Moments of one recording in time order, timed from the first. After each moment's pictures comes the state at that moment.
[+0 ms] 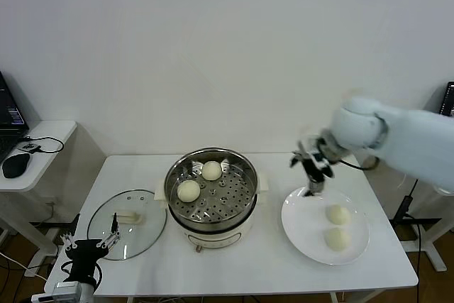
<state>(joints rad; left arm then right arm) 1.70 -1.29 -0.73 -2.09 -0.11 0.00 -0.16 0.50 0.49 -1.22 1.74 0.13 -0.38 -1.05</state>
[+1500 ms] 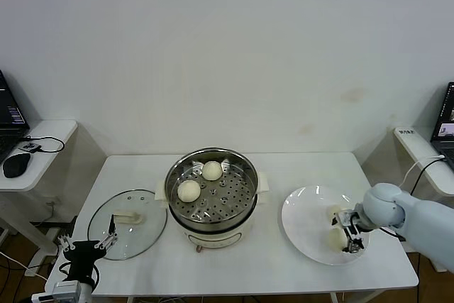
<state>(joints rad) 1.69 -1.30 -0.74 -2.06 -0.10 0.01 -0.16 -0.18 0.46 -0.82 1.57 -0.17 -0.31 -0.97</state>
